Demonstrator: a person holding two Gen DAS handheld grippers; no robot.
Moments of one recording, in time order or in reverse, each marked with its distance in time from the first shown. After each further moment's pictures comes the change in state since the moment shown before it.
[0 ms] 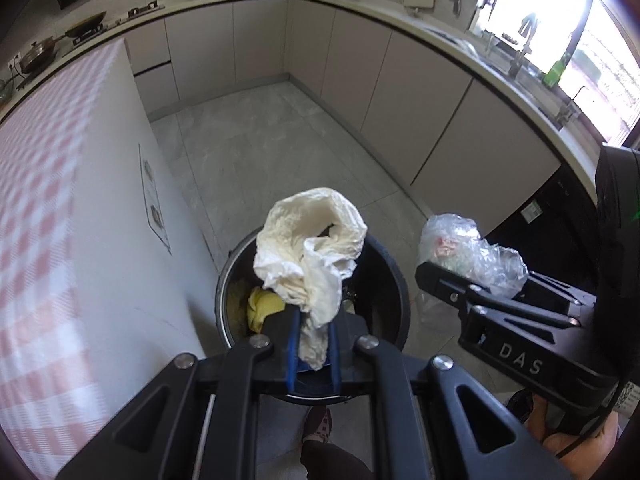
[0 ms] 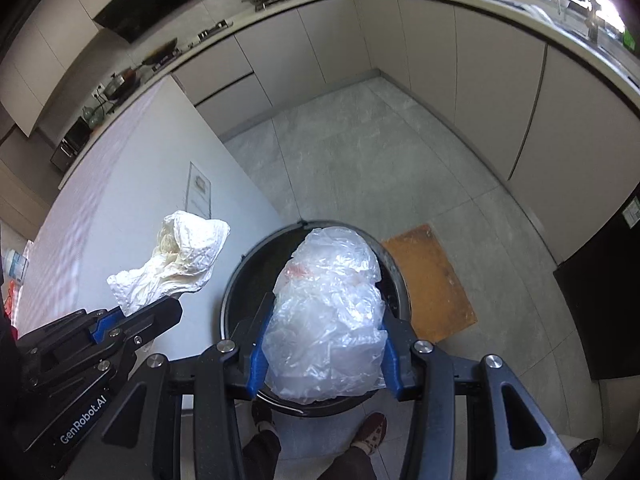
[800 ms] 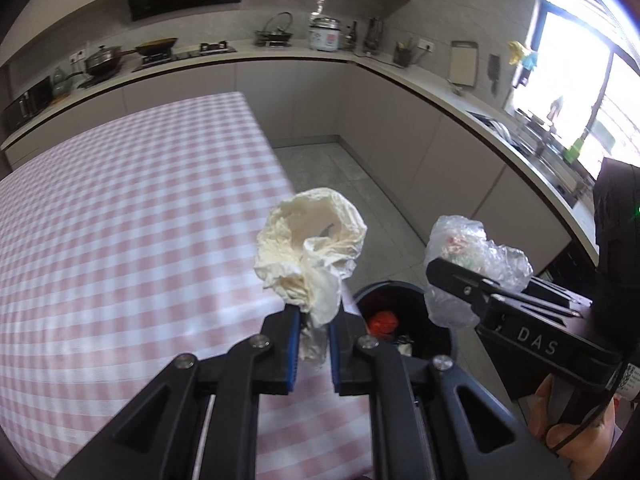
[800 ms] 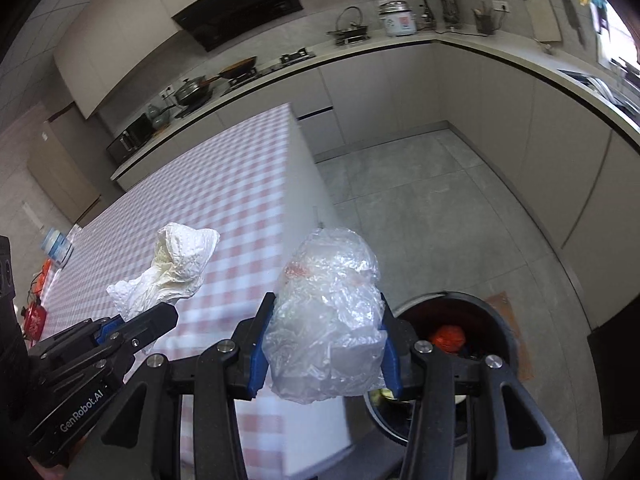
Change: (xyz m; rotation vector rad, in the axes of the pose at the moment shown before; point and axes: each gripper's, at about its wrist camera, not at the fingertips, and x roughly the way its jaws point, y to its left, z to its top) left arm -0.119 0.117 0.001 -0.107 -0.223 0.057; right arm -0.048 0.185 0.040 -0.143 -0.155 0.134
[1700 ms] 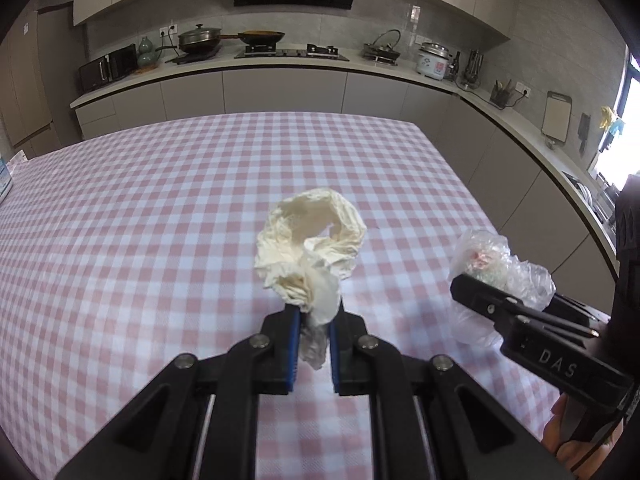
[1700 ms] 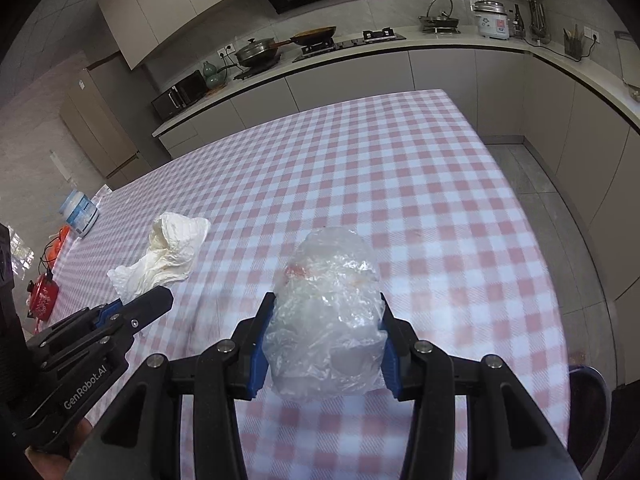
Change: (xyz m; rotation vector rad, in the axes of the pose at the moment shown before) left arm -0.026 0.224 0.025 -0.202 -0.050 0.224; right arm 0.141 0.235 0.052 -0.180 0.071 0.136
